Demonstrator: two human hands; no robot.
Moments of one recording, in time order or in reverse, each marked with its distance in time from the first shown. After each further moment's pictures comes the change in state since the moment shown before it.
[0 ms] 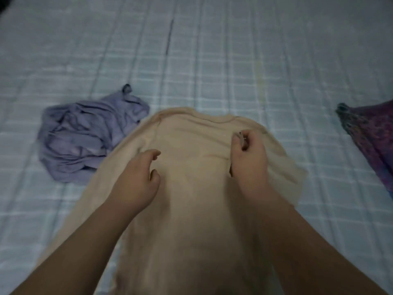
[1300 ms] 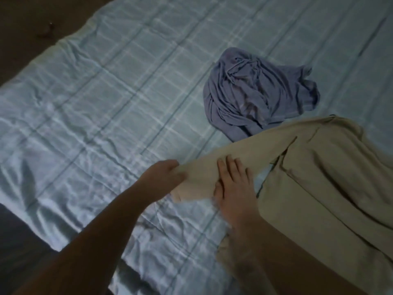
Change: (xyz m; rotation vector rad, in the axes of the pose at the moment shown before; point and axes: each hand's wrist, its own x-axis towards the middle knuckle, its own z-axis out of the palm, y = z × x) left_hand -0.182 -0.274 -0.118 -0.368 -0.099 -0.649; right_hand -0.246 -0.016 0.275 -0.914 -0.882 -0.794
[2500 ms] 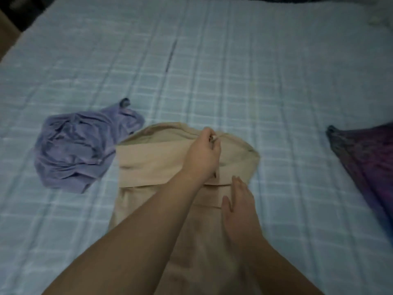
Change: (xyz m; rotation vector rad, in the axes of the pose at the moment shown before) left_hand 0.014 0.429 0.343 -0.014 0.079 0.601; right_hand -0.208 0.322 -0.068 0.586 0.455 0.681
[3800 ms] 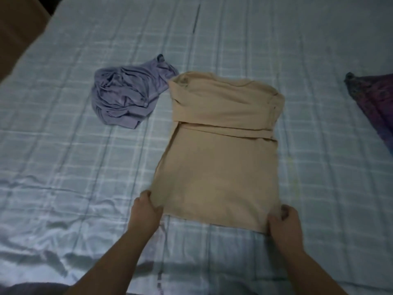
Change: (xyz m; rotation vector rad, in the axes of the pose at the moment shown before) left_hand -0.336 -0.250 -0.140 0.383 -0.072 -0.550; right_hand -0.242 0.072 0.036 0.182 0.090 0.642
